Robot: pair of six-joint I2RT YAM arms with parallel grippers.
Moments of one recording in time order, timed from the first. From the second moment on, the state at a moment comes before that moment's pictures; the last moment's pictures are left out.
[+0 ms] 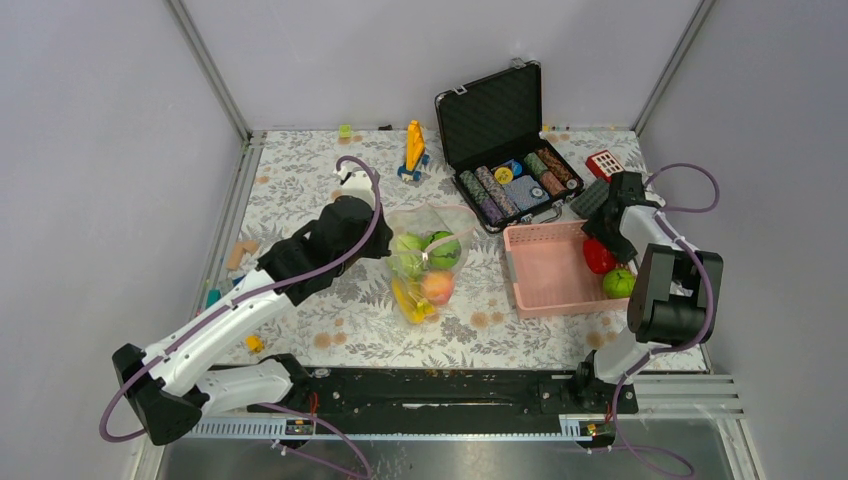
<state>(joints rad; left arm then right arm) -0.79 1.07 1.09 -0.57 -0.32 -0.51 -0.18 1.64 1.03 -0.54 0.31 0.61</state>
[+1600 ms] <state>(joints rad) -0.79 1.05 1.09 -0.57 -0.30 -0.52 -0.14 0.95 0.80 -0.58 -0.18 0.61</state>
